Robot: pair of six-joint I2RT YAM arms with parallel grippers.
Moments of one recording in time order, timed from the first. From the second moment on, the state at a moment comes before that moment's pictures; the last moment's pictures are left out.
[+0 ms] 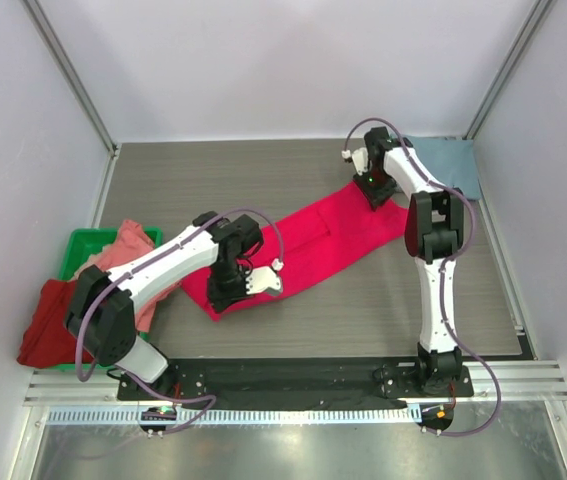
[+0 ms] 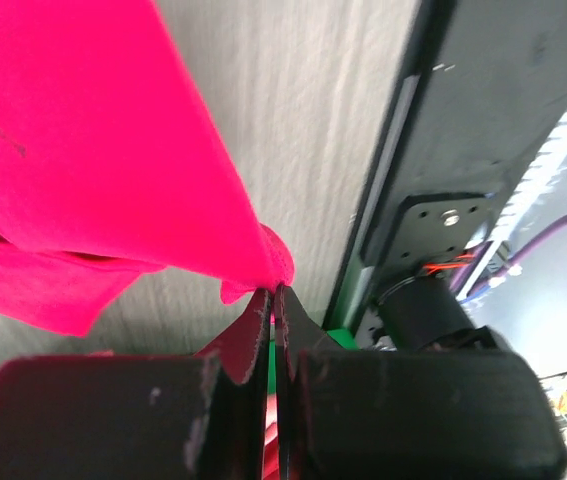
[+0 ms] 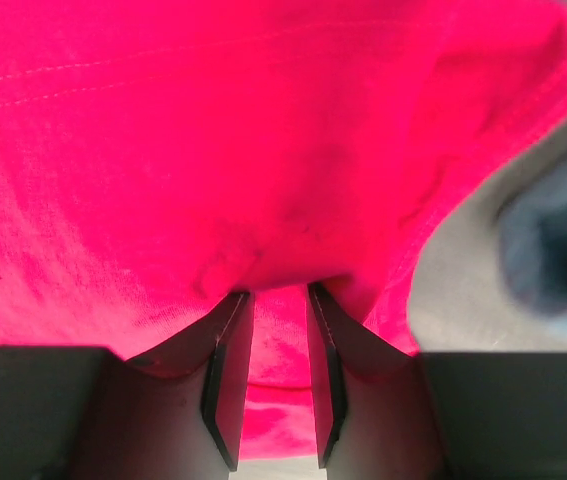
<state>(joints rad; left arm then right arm) -0.68 1.53 1.18 -1.33 0.22 0.78 0.15 2.36 2.02 -0.97 0.03 -0.44</state>
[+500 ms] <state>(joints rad) -0.91 1.79 1.32 -1.34 0.39 0.71 0.33 2.64 2.49 -0.84 0.01 -0.46</state>
